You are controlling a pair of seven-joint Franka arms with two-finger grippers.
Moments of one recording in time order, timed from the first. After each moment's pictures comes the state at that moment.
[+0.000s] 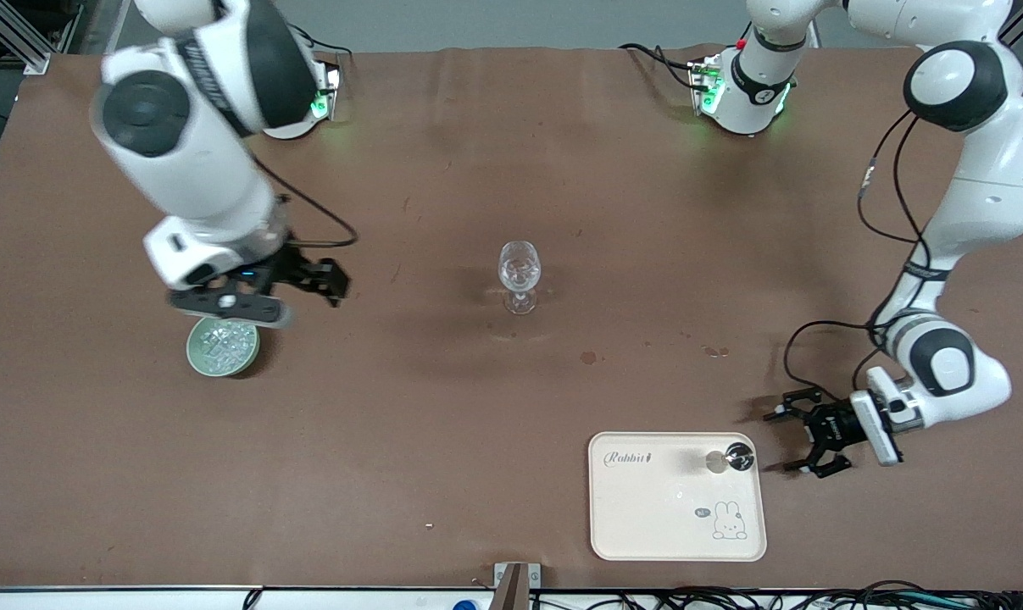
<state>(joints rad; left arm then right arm) 0.61 1.14 -0.58 -1.29 -0.72 2.11 1.84 0.37 0.22 -0.03 -1.49 -0.05 1.74 0.52</state>
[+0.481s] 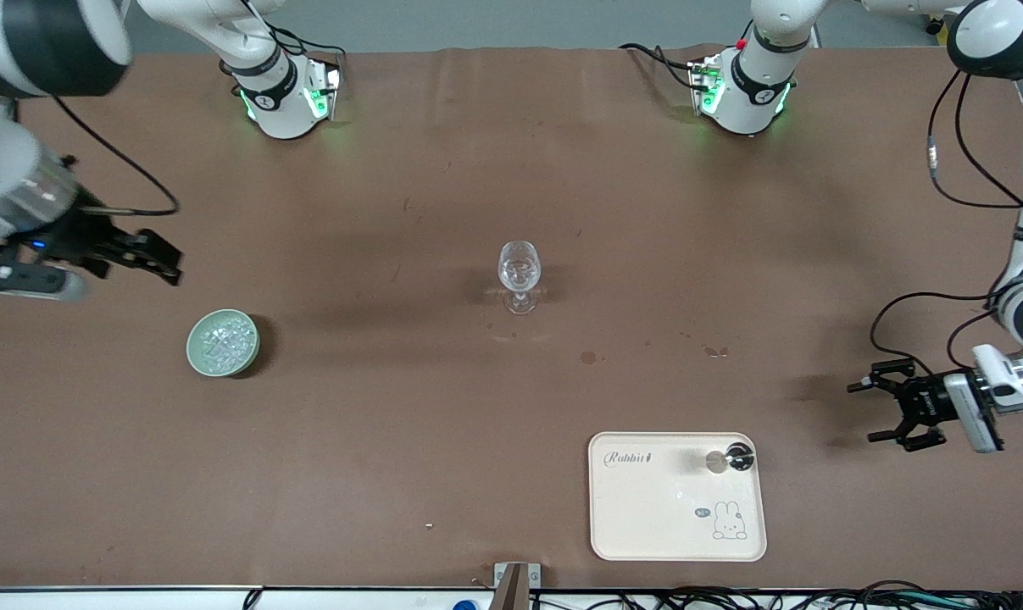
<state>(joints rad) 0.73 0.96 -0.58 -1.31 -0.39 1.98 1.49 0.10 0.04 -0.02 -1.61 -0.04 1.70 0.19</state>
